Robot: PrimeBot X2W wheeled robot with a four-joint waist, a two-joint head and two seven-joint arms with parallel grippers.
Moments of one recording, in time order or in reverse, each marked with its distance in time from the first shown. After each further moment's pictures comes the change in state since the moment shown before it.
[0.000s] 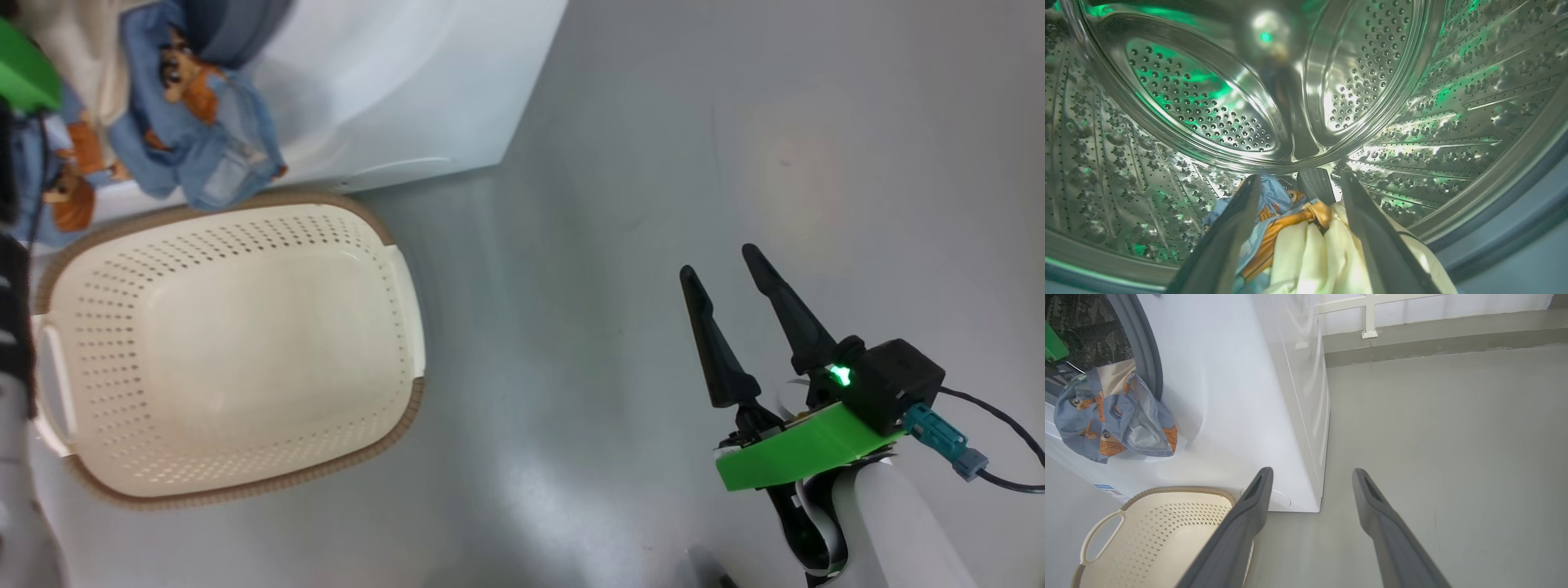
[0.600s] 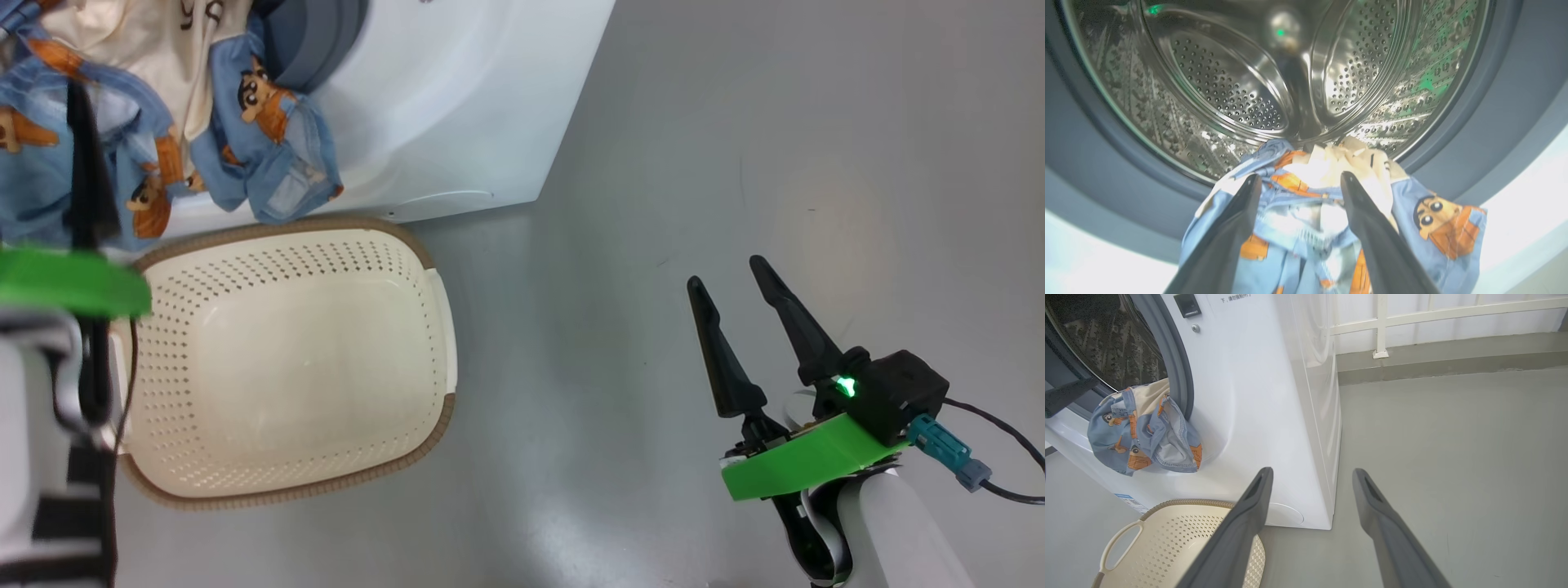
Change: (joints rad) left arm 0.490 -0.046 0.073 -0.439 -0.032 0.016 -0.001; right arm 0.025 -0.001 -0.019 -0.006 -0.011 0.000 0.000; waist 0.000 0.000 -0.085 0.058
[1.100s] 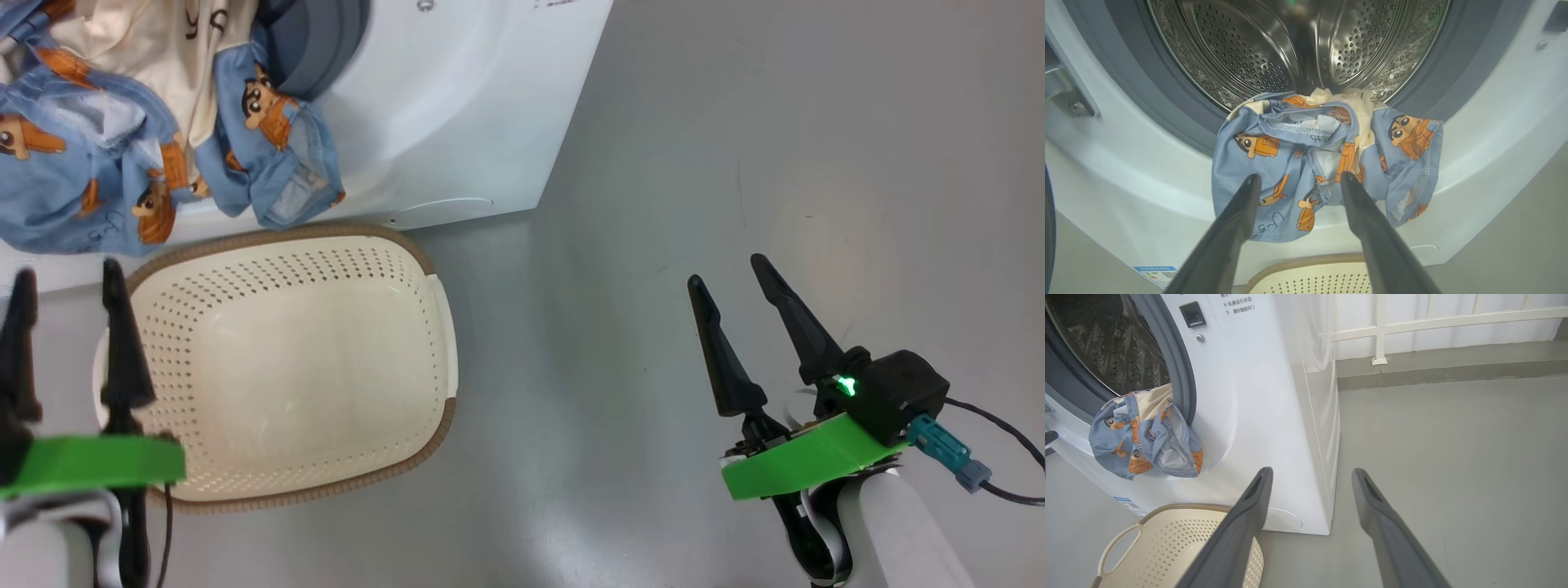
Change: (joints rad) left arm 0.426 -0.049 0.065 -0.334 -0.010 0.061 0.000; right arm 0.000 -0.001 0.002 -0.006 -0.007 0.000 0.000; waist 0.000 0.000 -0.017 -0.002
